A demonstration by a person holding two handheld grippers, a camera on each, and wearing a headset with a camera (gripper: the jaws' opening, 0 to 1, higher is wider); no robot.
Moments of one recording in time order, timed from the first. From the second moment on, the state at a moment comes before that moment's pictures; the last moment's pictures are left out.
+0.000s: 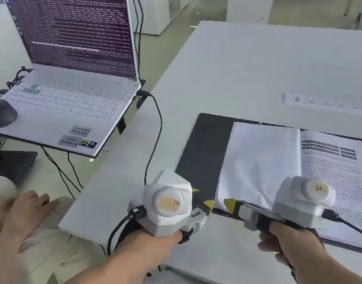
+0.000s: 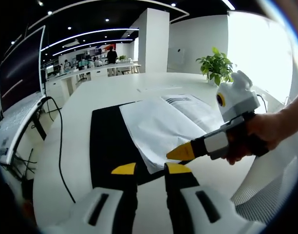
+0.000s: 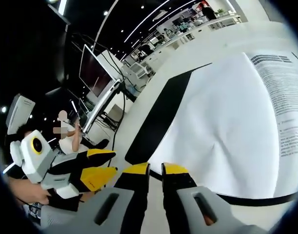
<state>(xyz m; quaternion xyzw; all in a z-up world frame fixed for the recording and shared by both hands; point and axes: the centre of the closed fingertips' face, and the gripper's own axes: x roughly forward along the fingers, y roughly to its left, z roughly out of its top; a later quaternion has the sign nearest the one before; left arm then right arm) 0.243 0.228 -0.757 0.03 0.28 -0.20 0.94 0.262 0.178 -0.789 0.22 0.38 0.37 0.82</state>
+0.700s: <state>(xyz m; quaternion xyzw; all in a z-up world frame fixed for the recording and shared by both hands) 0.288 0.180 -0.810 0.07 0.30 -0.25 0.92 0.299 0.081 -0.767 0.26 0.34 0.30 0.85</state>
